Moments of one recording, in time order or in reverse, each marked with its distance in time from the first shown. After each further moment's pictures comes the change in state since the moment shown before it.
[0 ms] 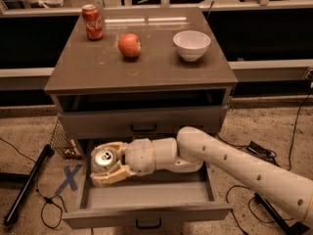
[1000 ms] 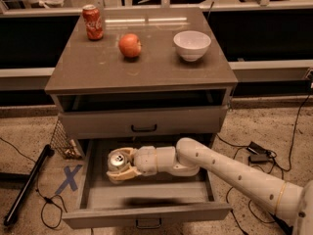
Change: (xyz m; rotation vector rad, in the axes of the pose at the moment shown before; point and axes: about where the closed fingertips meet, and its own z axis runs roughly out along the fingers) arm 0.130 -0.064 -0.022 0.109 0.070 0.025
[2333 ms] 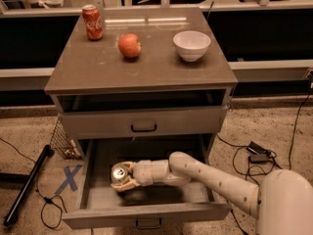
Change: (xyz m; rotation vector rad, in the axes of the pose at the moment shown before) arm 0.140 -0.021 0.018 0.003 0.071 -0.047
